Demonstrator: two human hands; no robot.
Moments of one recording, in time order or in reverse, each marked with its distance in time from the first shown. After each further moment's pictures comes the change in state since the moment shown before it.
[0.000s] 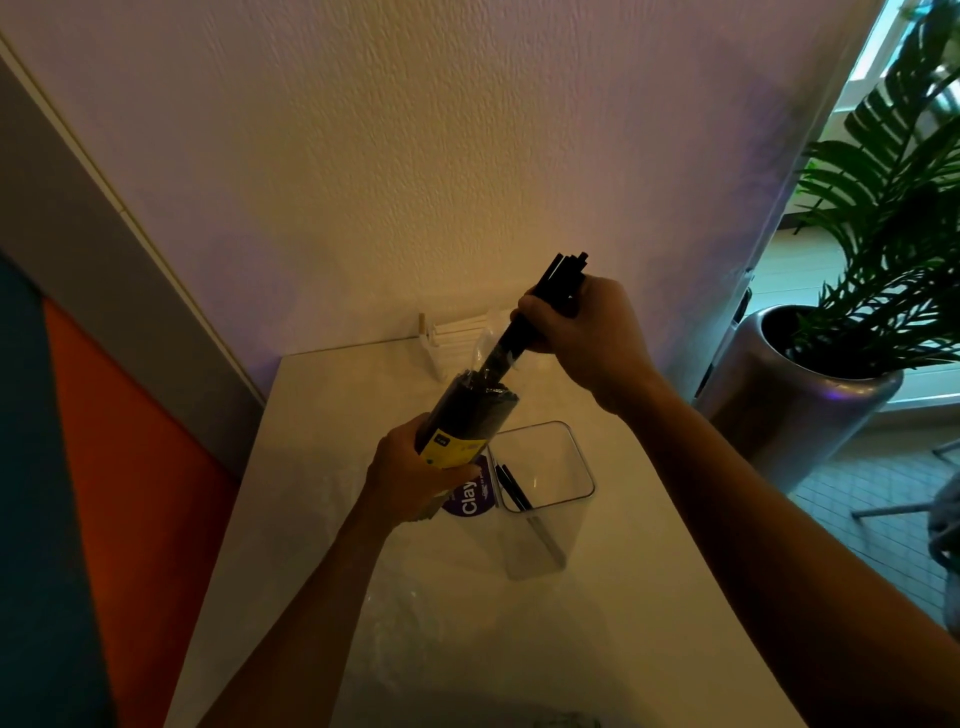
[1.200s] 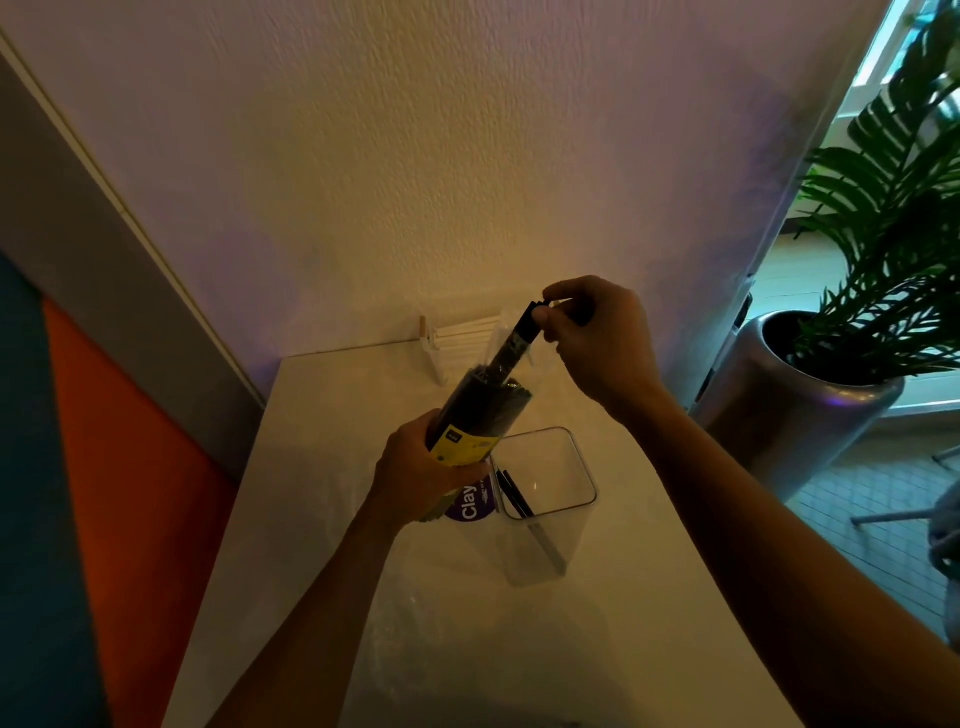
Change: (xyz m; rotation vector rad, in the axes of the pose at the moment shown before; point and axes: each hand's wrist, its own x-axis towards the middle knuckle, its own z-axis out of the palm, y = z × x) left_hand 0.005 0.012 0.006 0.034 0.012 0.072; right_hand 0.003 0.012 -0.002 -0.242 0.142 -0.119
